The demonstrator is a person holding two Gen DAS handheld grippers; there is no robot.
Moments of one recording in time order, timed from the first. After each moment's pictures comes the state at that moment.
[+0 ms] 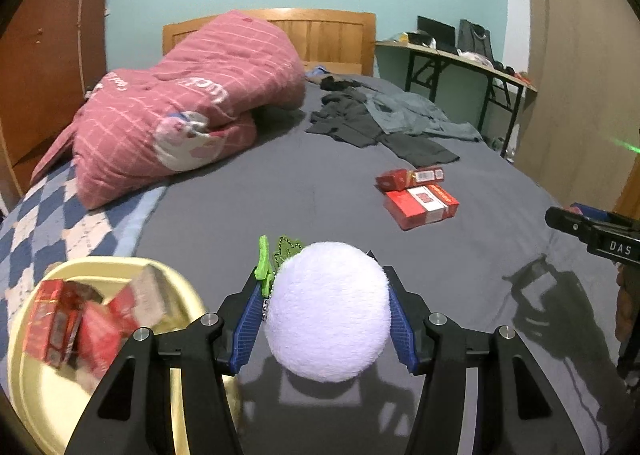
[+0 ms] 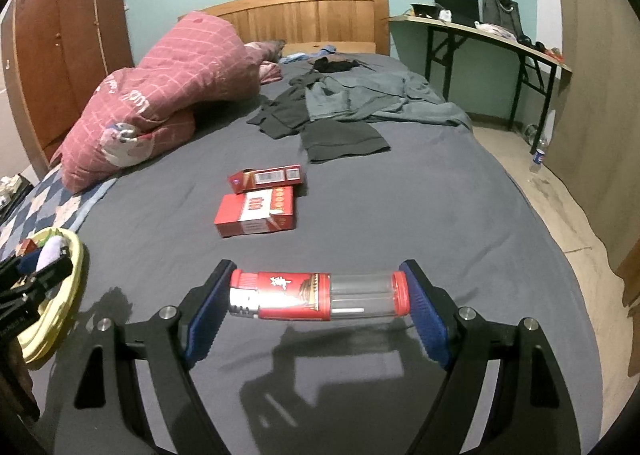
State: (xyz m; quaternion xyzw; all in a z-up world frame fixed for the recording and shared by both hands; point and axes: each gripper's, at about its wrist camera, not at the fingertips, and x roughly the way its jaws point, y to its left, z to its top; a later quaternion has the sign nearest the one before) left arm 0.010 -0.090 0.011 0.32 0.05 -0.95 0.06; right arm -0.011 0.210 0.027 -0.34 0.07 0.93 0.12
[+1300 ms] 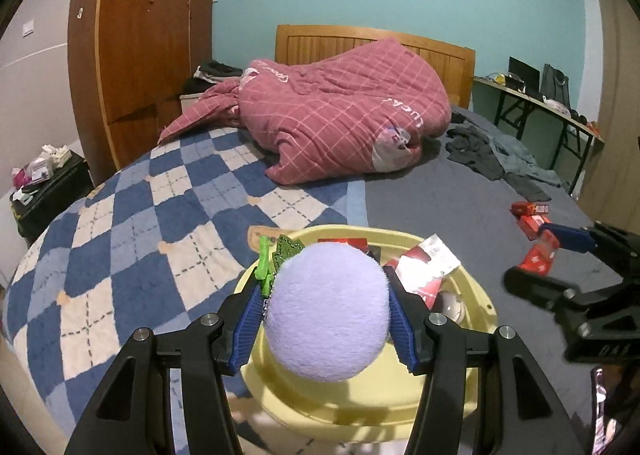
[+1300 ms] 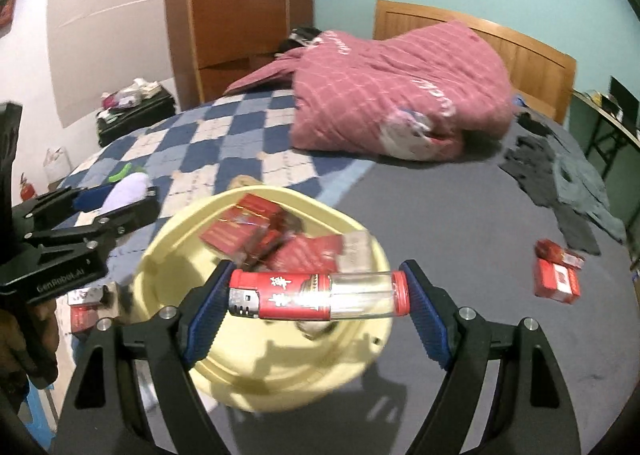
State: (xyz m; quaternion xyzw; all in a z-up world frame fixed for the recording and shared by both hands) left arm 0.199 -0.267 0.056 0.30 0.09 -0.93 0.19; right arm -0.052 -0.139 0.062 -0.34 -0.06 0.93 -0.13
